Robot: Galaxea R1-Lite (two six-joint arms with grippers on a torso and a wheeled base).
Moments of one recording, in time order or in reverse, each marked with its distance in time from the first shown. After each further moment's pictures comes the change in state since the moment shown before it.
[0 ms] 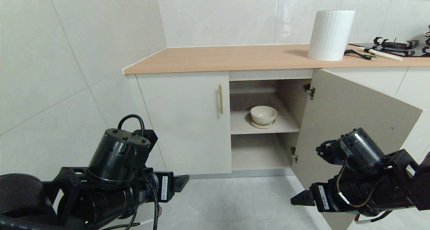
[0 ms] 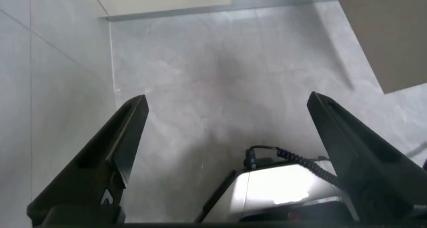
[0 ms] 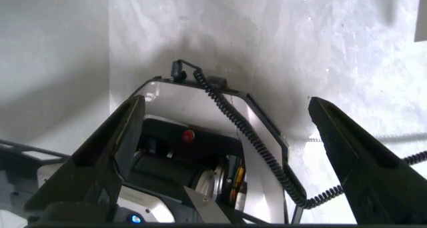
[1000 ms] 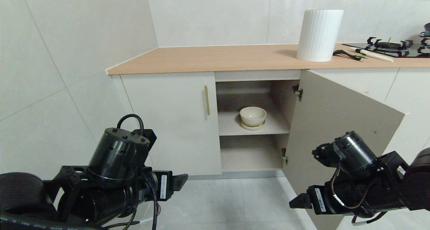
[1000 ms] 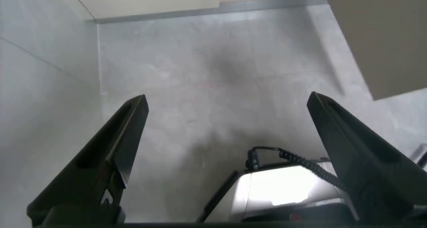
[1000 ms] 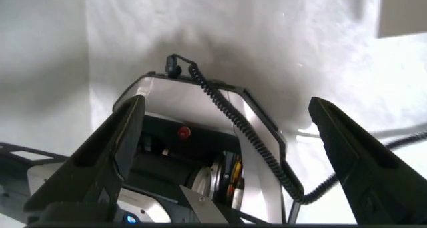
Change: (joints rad) left arm 0.002 0.003 -0.001 0.000 0.004 0.004; right arm 0.011 0.033 0.000 0.001 -0.007 -0.001
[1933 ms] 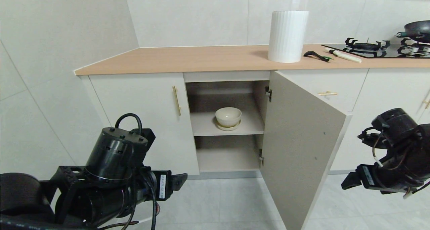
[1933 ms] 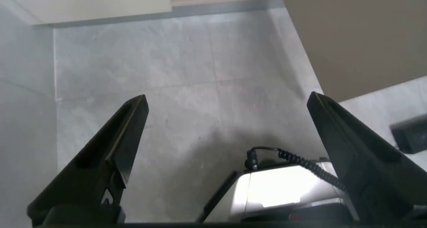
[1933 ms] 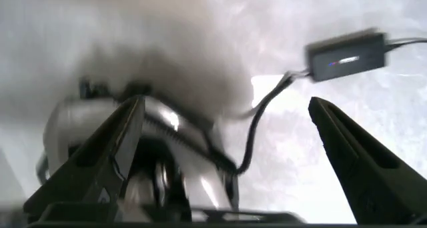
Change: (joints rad) left arm 0.001 -0.007 0.000 0.001 -0.002 0.000; right arm -0.461 -0.005 -0.183 0.339 -0.065 -0.280
